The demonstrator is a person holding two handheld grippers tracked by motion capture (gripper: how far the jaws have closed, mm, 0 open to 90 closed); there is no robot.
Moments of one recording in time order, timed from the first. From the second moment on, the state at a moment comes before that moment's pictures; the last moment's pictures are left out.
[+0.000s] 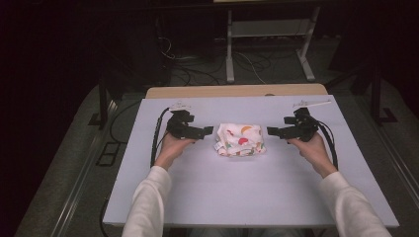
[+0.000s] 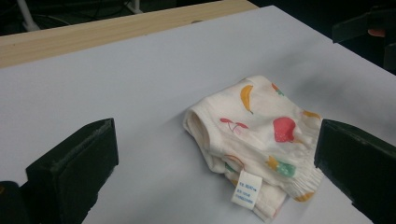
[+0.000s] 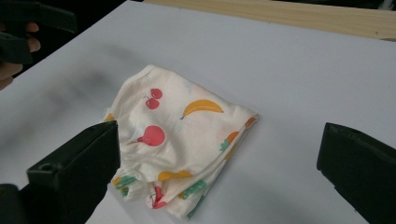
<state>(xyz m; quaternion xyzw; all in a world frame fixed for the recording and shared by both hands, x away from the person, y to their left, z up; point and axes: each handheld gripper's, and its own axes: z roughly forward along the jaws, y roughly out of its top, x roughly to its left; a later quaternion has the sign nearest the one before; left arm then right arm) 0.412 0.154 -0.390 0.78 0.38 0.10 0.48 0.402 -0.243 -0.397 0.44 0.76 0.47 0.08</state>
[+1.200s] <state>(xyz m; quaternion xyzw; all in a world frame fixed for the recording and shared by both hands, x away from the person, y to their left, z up) 0.343 0.185 -0.404 0.79 0.36 0.11 0.48 0.331 -0.276 -0.412 0.45 0.75 0.47 0.09</state>
